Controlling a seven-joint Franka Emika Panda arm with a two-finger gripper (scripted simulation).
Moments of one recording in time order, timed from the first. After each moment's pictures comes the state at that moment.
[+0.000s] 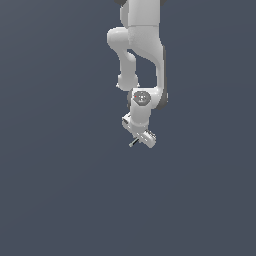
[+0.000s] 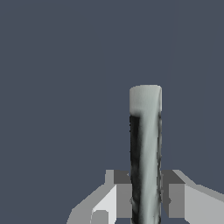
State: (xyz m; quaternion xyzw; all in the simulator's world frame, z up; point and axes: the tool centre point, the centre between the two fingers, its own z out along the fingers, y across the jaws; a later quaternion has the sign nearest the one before) arm -0.093 0.053 0.010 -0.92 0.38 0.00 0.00
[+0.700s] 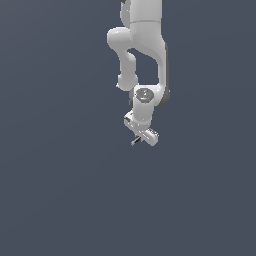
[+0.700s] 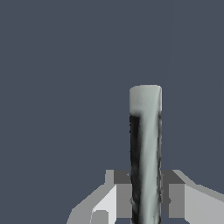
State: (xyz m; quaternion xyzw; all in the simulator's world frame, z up) arm -0.097 0.063 0.020 -0.92 0.38 0.00 0.00
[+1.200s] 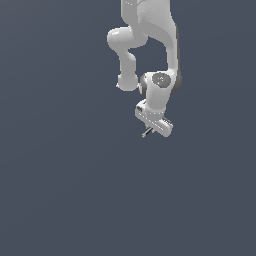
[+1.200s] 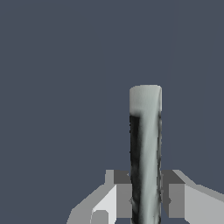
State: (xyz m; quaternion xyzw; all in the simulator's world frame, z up) arm -0.112 0.117 0.074 -0.92 0.38 0.00 0.00
